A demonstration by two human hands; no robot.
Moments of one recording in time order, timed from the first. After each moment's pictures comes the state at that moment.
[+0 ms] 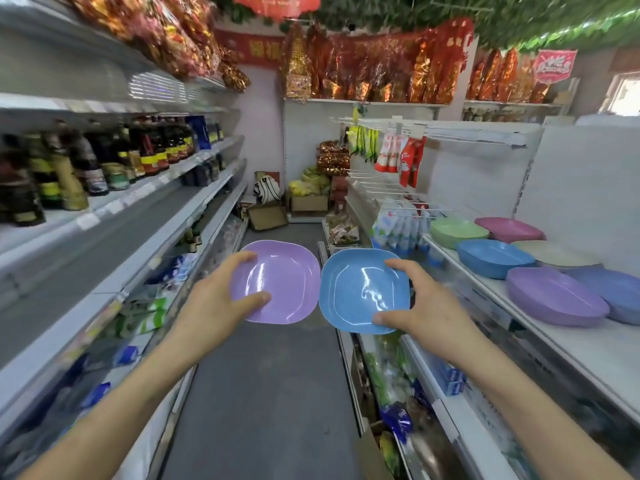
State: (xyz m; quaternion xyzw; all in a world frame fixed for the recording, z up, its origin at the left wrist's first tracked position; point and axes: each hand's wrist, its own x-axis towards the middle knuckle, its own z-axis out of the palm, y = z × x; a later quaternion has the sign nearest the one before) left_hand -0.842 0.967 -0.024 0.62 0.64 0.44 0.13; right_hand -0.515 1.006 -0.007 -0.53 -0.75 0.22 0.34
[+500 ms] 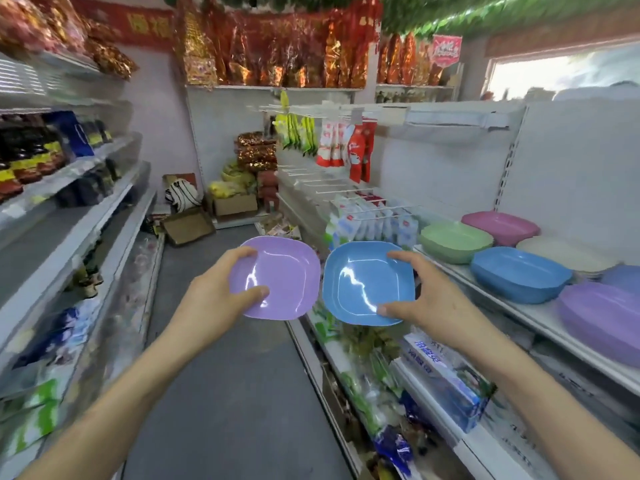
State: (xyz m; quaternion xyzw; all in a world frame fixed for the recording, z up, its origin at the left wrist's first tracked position) left_hand -0.877 1.253 -0.025 0.71 0.55 0.40 0.20; right_hand -0.543 1.199 -0.019 -0.63 -0.65 0.18 0.37
